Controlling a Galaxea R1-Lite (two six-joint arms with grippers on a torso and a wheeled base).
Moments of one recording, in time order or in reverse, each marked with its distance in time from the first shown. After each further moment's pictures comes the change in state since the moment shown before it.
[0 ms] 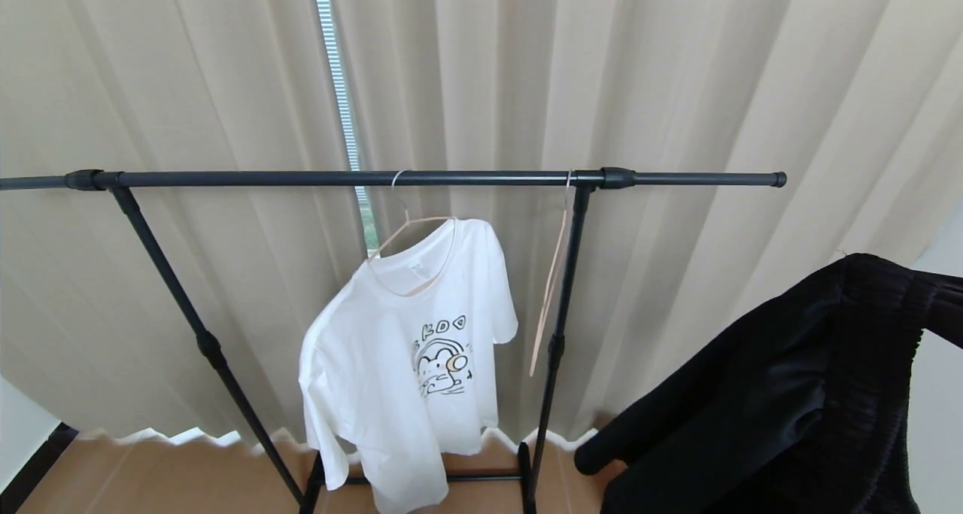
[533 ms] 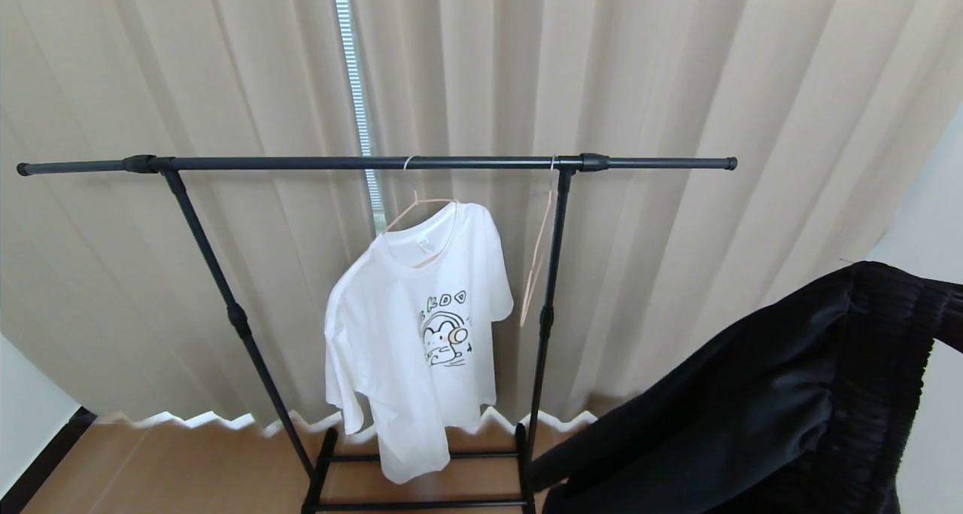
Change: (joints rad) left arm 0.000 0.000 0.000 -0.001 0.002 0.000; right arm 0.002 -0.007 0.013 -0.003 0.002 0.000
